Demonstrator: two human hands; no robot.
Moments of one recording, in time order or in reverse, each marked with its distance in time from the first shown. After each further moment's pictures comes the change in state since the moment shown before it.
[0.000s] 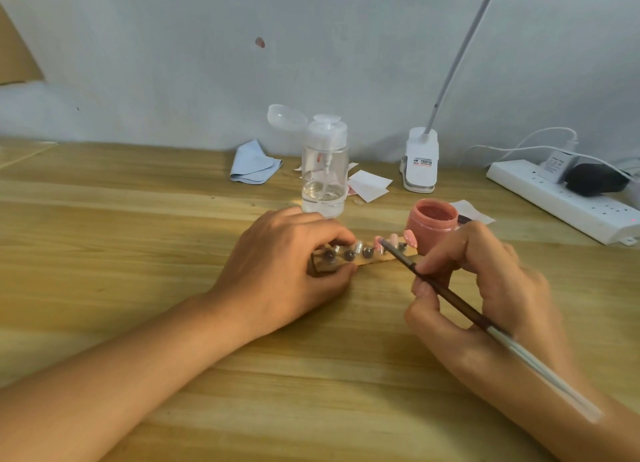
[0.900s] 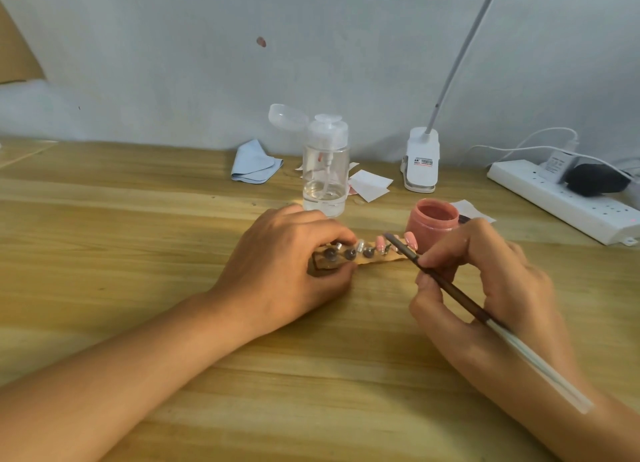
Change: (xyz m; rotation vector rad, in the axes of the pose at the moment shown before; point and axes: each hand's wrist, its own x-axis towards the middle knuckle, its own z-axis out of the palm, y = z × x) left_hand 0.000 0.000 0.001 -0.029 0.016 0.001; right_hand 0.000 0.003 0.001 -0.054 0.023 -0.036
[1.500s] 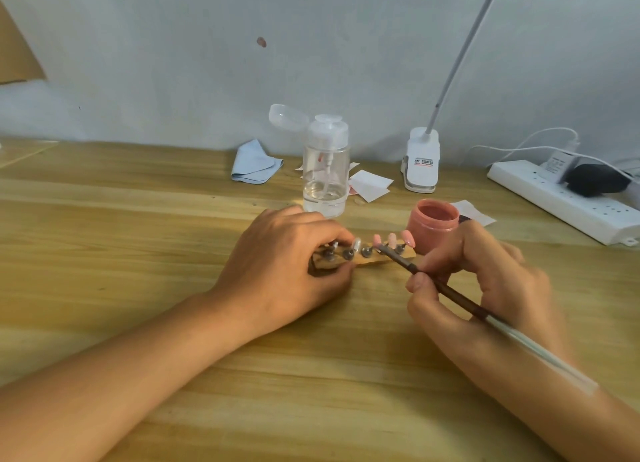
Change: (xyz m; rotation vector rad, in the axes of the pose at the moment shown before) left_hand 0.000 0.000 0.000 0.033 -0.023 -0.011; right_hand 0.000 -0.001 0.001 0.061 -0.017 0.075
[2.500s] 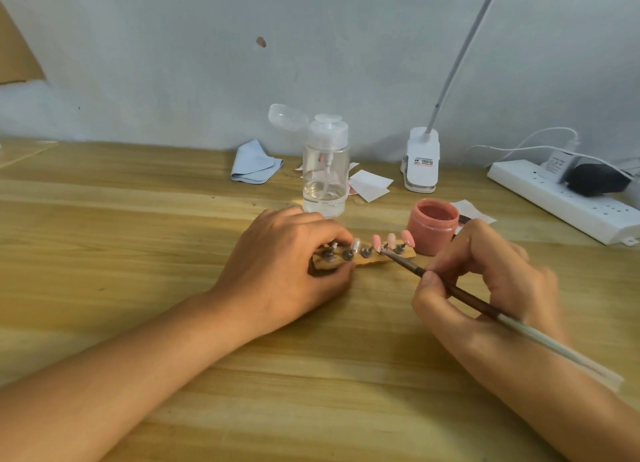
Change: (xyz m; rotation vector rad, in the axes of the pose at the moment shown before) left_hand 0.000 -0.002 0.001 0.017 0.008 -0.005; right_hand 0.000 -0.001 -0.002 0.032 0.030 0.053
